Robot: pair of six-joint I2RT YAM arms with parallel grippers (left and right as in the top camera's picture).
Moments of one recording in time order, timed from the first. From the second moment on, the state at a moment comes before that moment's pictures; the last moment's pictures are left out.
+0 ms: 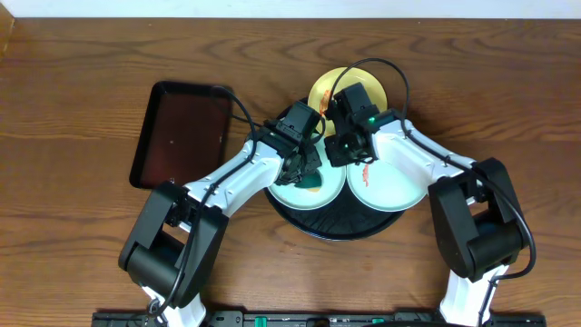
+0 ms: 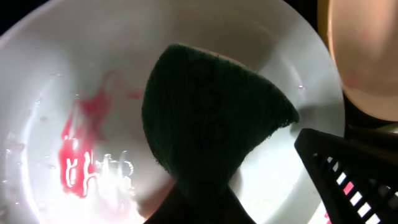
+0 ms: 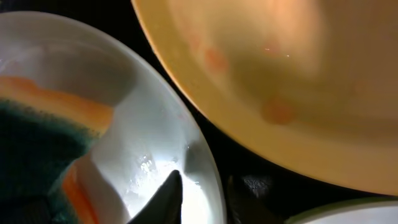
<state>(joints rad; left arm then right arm) -0.56 1.86 1.17 -0.54 0.10 -0.96 0.45 1.99 1.30 -0.56 -0.15 0.17</state>
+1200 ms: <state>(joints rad) -0.56 1.92 1.22 -0.69 -0.16 -0.89 0.48 1.99 1.30 -0.59 -0.18 0.19</state>
